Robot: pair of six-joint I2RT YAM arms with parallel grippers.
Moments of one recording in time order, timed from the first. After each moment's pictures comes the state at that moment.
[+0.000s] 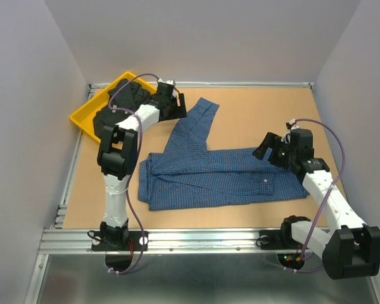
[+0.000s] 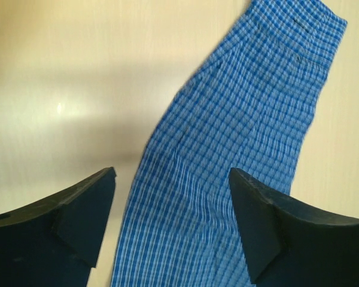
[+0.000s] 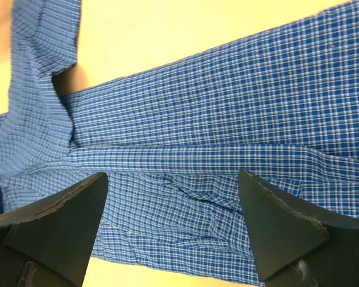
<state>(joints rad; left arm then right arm) -0.35 2.09 1.63 -0.32 0.03 -0.43 0.06 1.03 0.70 -0.39 -0.25 0.45</state>
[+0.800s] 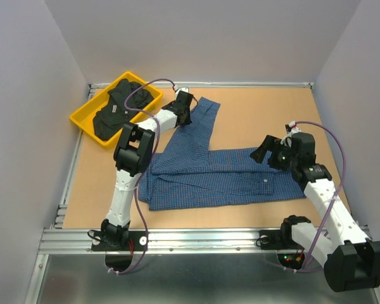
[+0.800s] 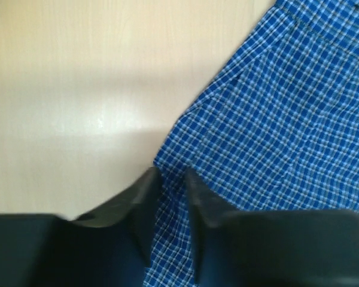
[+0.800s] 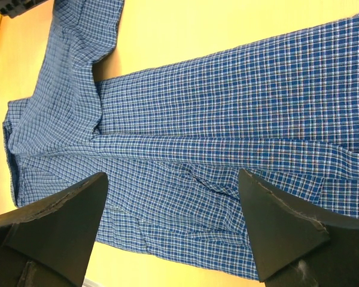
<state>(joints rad) -0.47 2.31 1.79 -0.31 -0.23 -0.40 0.09 0.91 0.66 -0.38 -0.30 0.45</state>
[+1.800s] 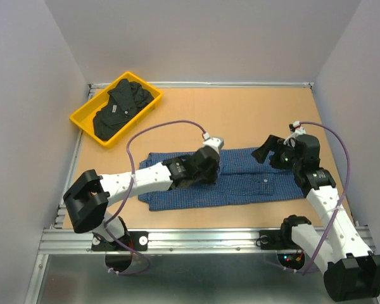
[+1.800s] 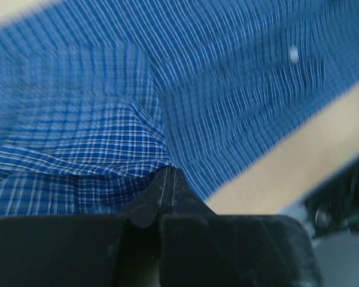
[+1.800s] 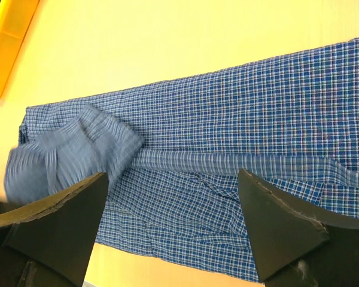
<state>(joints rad) -1.02 1.50 1.06 -0.30 -0.17 -0.62 0.09 0.82 0.66 -0.38 -0.30 0.45</state>
